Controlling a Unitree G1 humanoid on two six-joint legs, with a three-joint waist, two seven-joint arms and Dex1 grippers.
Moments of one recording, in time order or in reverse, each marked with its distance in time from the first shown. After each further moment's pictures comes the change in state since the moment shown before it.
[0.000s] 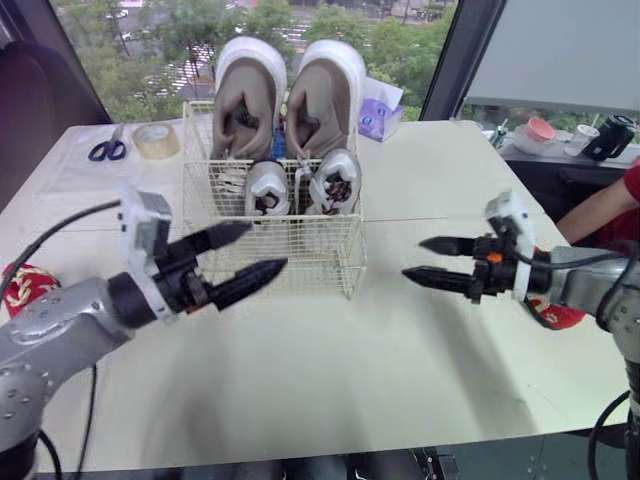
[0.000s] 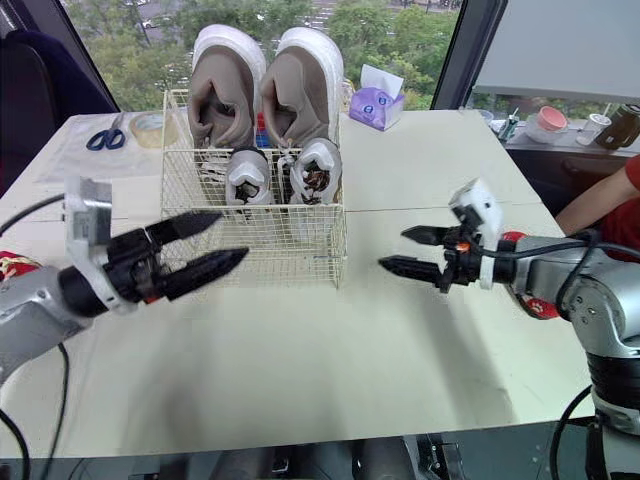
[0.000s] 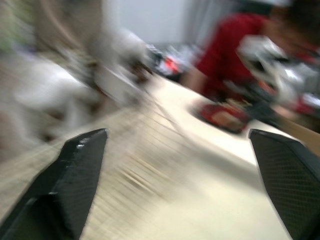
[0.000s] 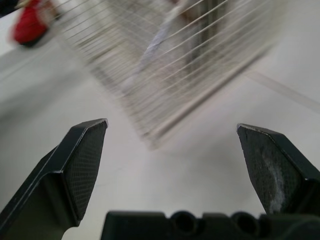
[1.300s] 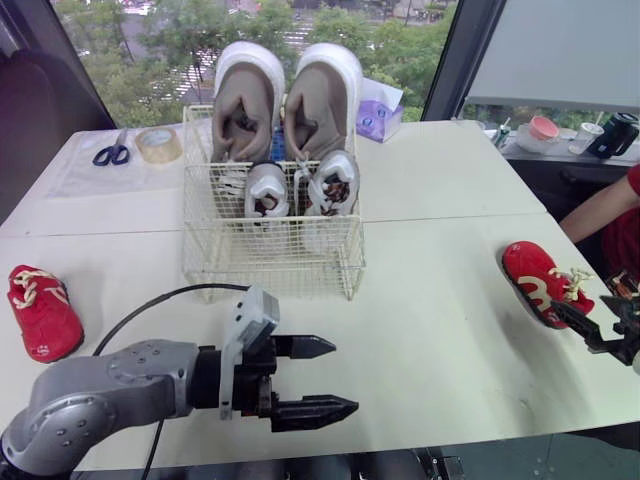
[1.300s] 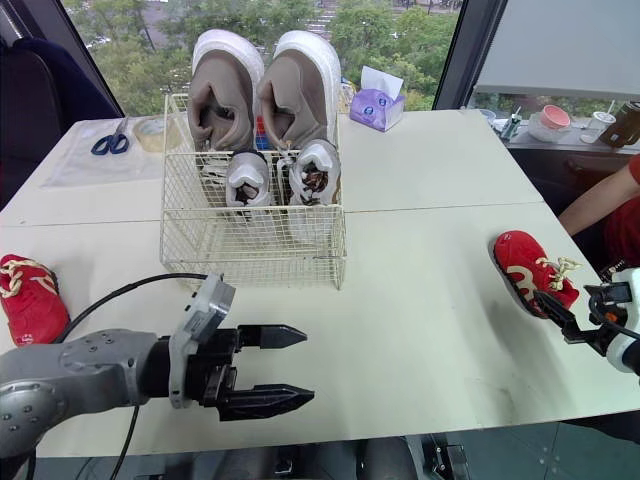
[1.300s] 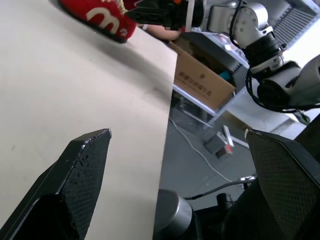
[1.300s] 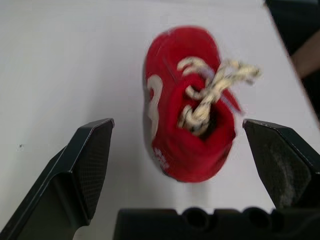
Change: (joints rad) left arm 0.074 -0.008 -0.402 -0.133 0.012 0.022 -0.043; right arm 0.570 0.130 -0.463 0.108 -0.294 -0.238 -0.197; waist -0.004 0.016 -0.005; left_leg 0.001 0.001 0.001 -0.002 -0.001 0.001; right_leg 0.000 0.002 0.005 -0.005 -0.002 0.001
